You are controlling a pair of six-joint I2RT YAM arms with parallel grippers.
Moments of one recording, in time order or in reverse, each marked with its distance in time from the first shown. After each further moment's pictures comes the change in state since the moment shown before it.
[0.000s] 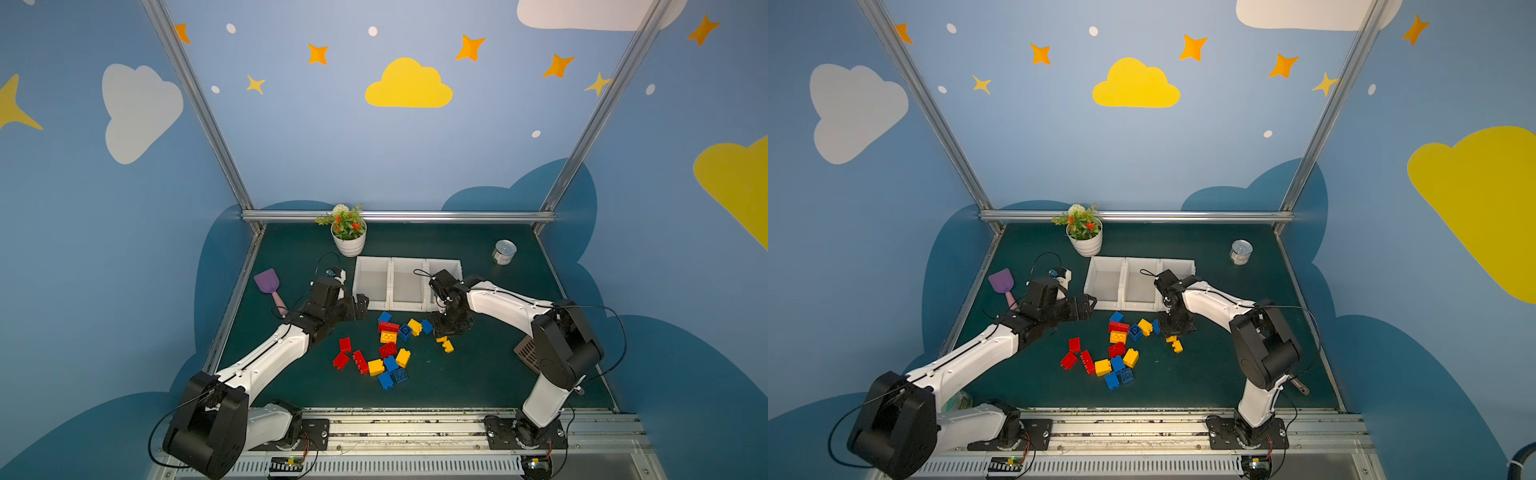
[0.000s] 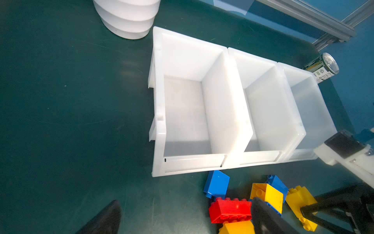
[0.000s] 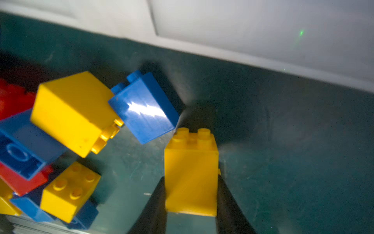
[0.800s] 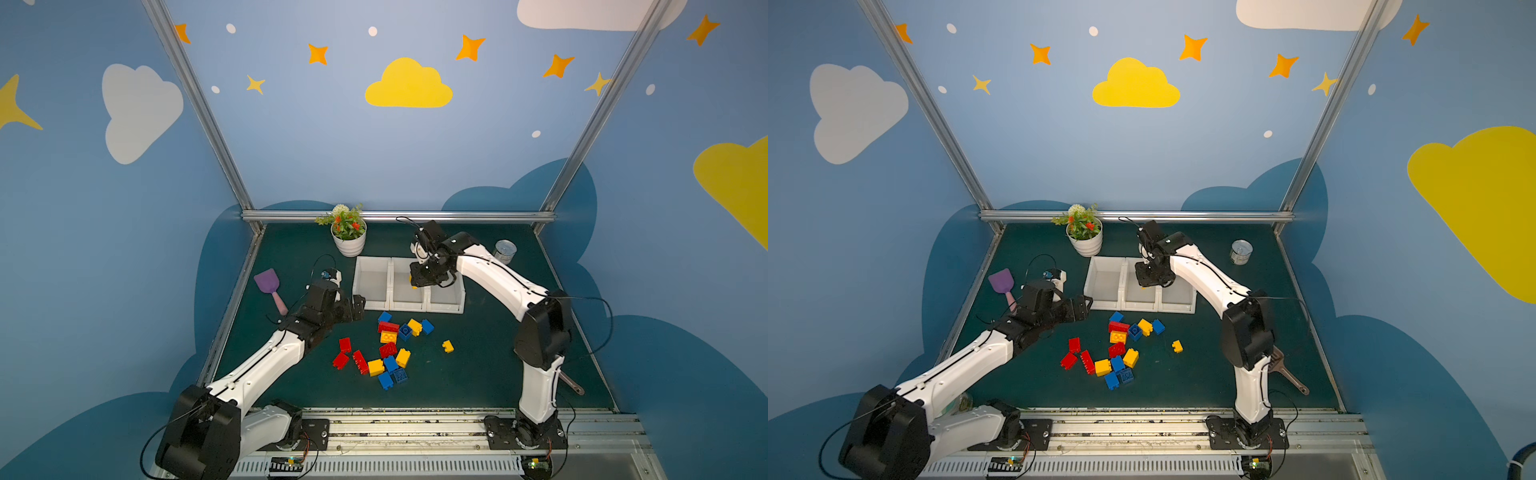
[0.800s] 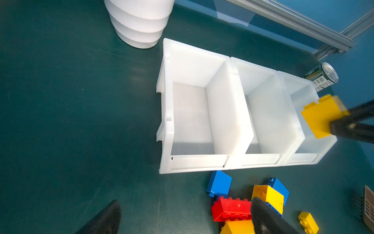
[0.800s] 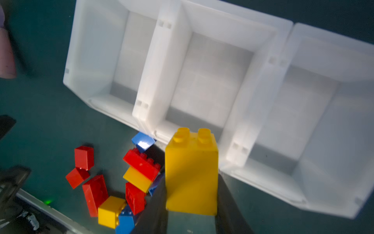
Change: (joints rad) left arm 0.000 -0.064 -0.026 -0.014 -0.034 -0.009; right arm 0.005 0.259 0.693 -0.129 0.024 -0.135
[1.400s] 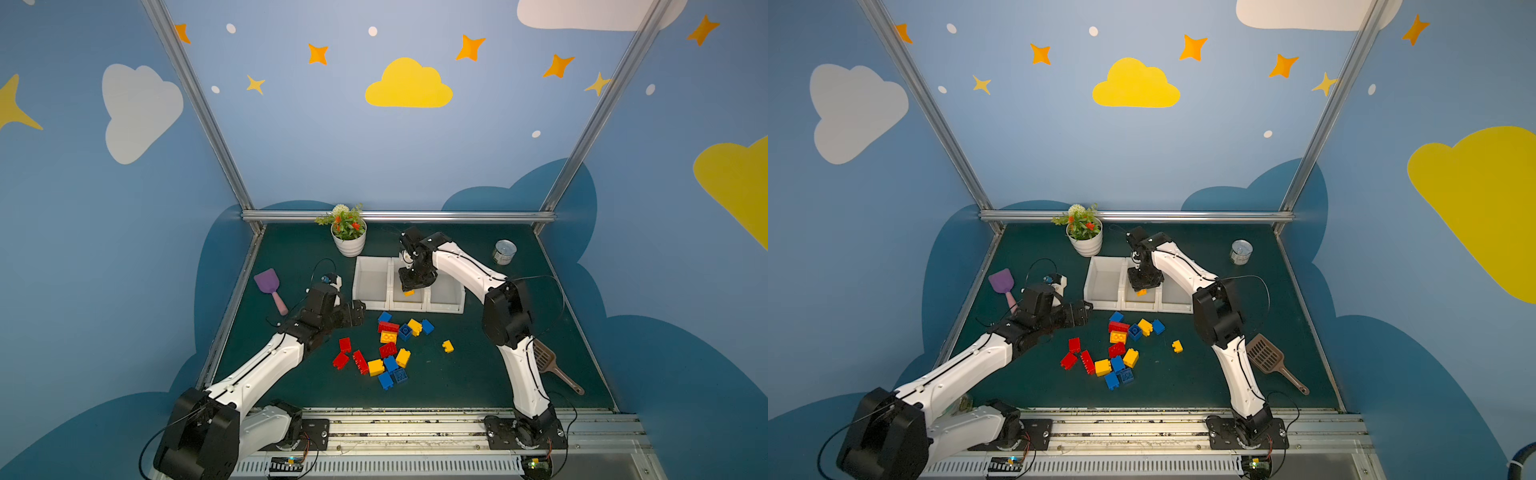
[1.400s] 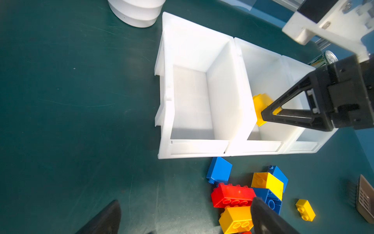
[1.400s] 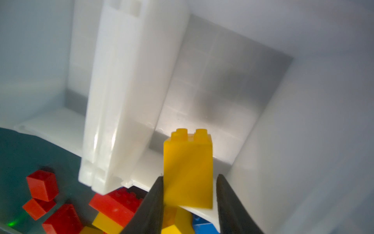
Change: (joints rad) left arm 0.000 -0.017 -0.031 -0.024 0.039 -0.015; right arm 0.004 0.242 0.182 -0.082 -0.013 -0.034
